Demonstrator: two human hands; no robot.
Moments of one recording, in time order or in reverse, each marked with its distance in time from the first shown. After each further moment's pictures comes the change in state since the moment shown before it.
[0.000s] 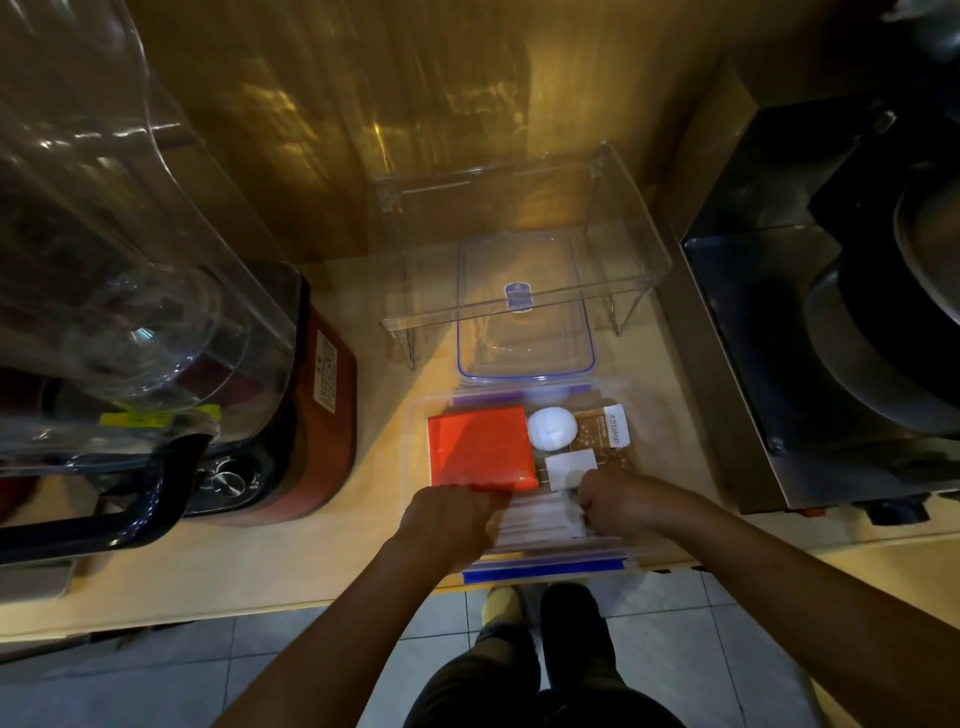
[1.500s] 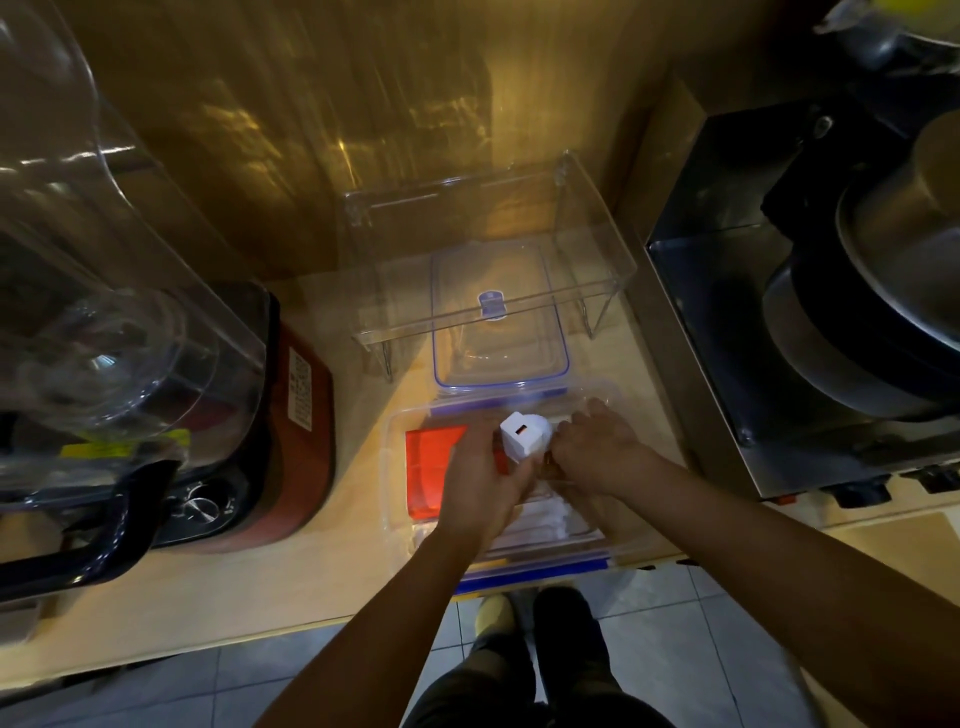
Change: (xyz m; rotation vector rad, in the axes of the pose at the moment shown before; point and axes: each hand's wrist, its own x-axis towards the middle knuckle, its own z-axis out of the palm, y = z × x) left_hand 0.042 0.039 -0.004 -0.989 0.671 -0.137; right_hand 0.014 -0.013 -0.030 -0.580 0.296 -0.028
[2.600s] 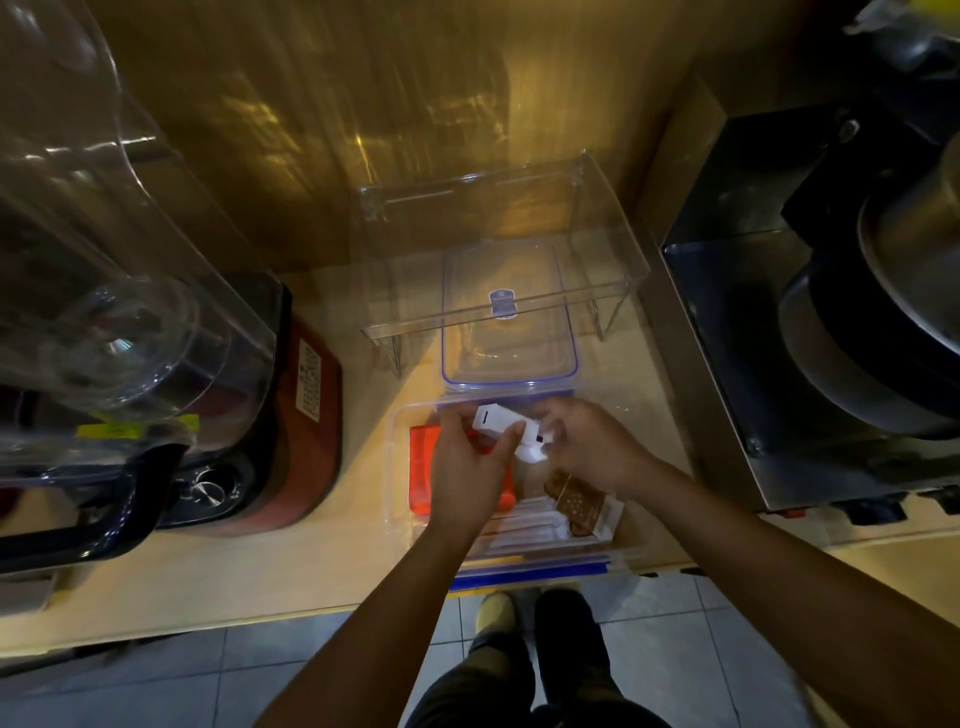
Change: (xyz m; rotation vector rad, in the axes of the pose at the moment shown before) left_hand 0.003 0.011 -0.011 -0.160 0.200 -0.092; right_hand 0.003 0.009 0.010 0.906 0.275 0.032
